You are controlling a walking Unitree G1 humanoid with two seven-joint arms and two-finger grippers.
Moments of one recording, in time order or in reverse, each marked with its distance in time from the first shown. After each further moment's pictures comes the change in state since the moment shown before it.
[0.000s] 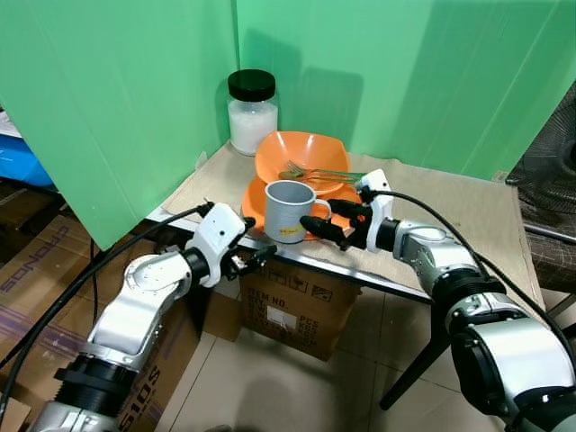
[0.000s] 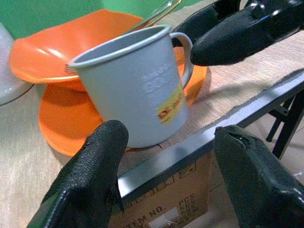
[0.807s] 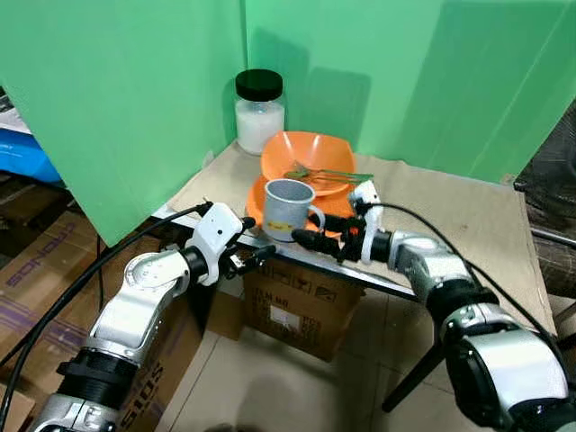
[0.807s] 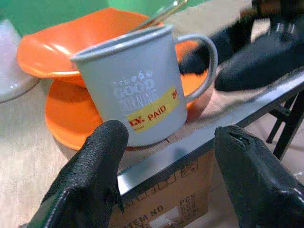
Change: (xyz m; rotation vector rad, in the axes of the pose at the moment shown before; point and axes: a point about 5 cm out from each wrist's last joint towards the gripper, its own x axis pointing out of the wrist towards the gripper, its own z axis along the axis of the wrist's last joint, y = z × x) left arm 0.000 0.006 -0.001 0.000 -0.019 -0.017; right arm 0.004 0.013 -0.017 0.057 0.006 0.118
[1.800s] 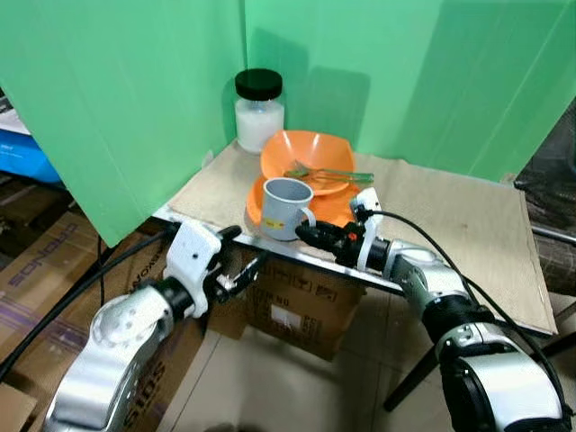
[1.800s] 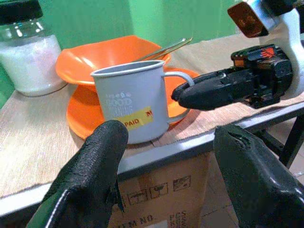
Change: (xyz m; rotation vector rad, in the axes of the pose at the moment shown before) left arm -0.048 -0.041 0.019 -0.116 -0.086 0.151; right arm 0.003 0.007 -0.006 0.030 -0.083 -0.016
